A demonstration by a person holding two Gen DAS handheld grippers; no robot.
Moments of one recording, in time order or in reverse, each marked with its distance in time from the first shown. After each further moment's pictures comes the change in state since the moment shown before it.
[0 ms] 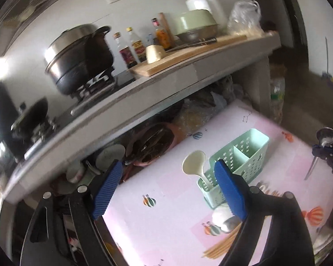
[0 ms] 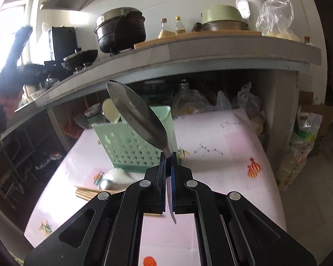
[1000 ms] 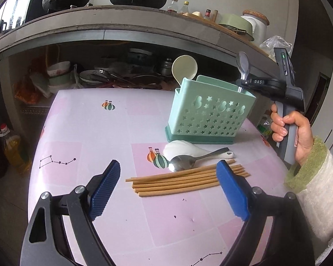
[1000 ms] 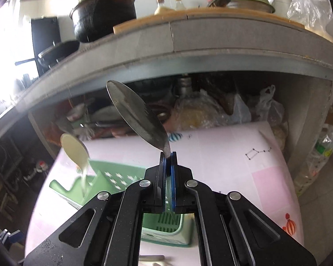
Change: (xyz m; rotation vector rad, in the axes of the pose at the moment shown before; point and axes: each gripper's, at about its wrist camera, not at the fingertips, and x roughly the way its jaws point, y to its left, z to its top) left arm 0.009 -0.047 -0.207 -0.551 0.010 -0.154; right arm 0.164 0.018 0.073 -0.012 0.112 -0.060
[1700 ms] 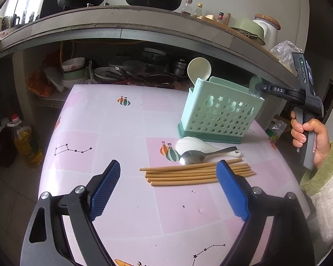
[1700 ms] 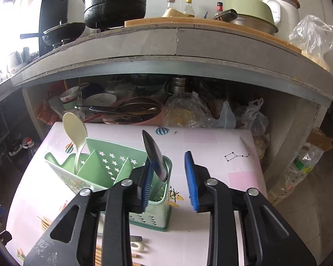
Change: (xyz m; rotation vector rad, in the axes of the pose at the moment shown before) left arm -0.018 0.005 -0.009 -0.043 -0.003 0.062; right arm -0.031 0.007 -0.003 -0.144 0.027 -0.083
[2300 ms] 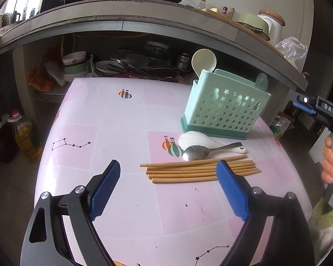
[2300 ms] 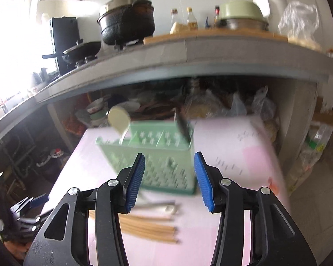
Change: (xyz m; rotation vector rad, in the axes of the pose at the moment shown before) left arm 0.017 0.002 -0.003 -0.011 0.040 0.014; right arm -0.072 -0.001 -0.053 0.130 -0.013 0.164
